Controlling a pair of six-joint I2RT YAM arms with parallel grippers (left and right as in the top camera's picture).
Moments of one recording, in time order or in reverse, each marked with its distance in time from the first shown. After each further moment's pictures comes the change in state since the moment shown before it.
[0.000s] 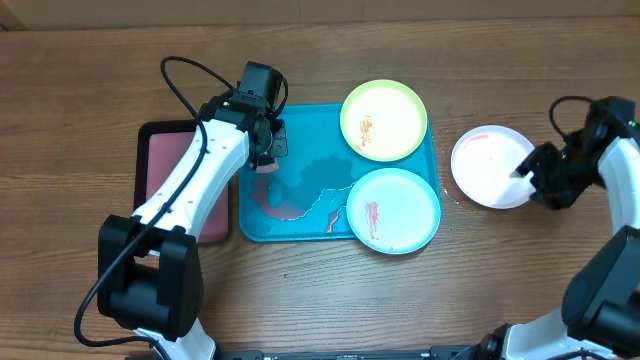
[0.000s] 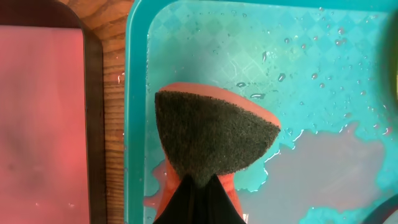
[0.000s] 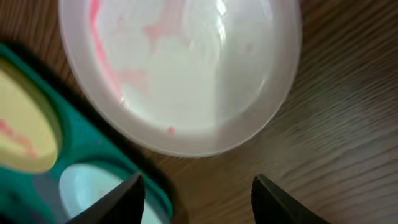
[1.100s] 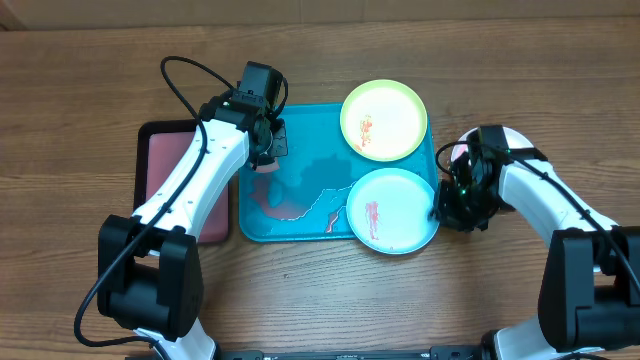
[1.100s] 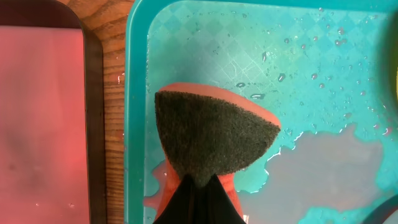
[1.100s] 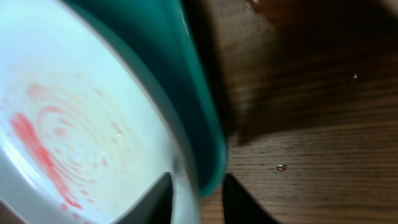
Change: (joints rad) left arm 0.000 0.000 0.000 0.000 0.000 0.000; right arm 0.422 -0.015 -0.345 0.240 -0.028 -0.071
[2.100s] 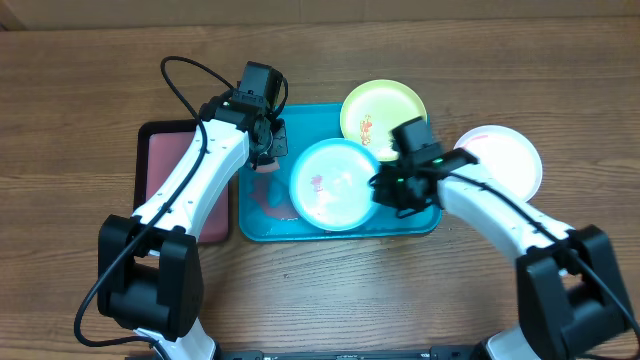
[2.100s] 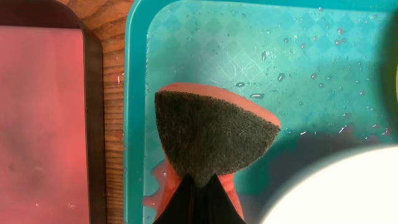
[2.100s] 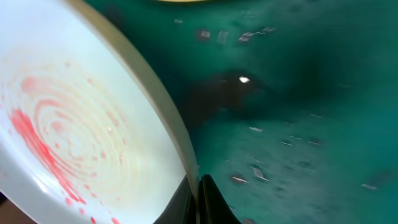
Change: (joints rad) left arm 0.000 0.000 0.000 0.000 0.000 0.000; right arm 0.374 0.005 0.079 0.275 0.098 0.345
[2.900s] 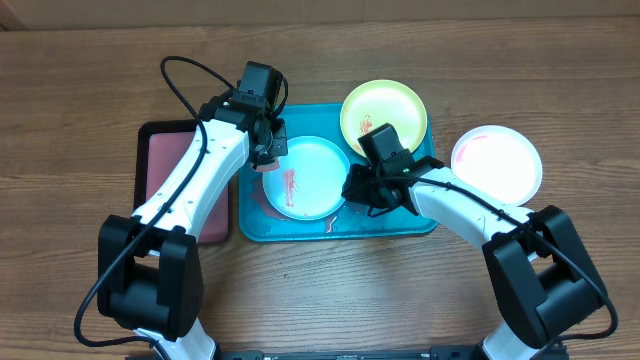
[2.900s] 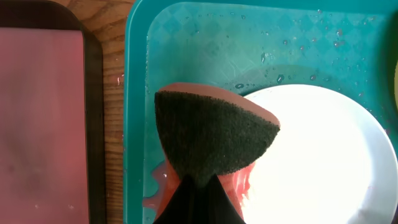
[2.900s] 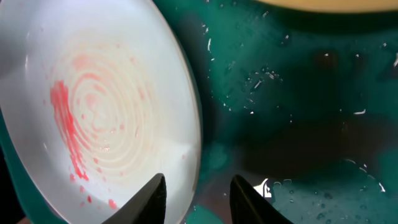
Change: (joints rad) left arm 0.000 0.000 0.000 0.004 0.000 0.000; right arm 0.102 0.099 0.004 0.212 0.006 0.071
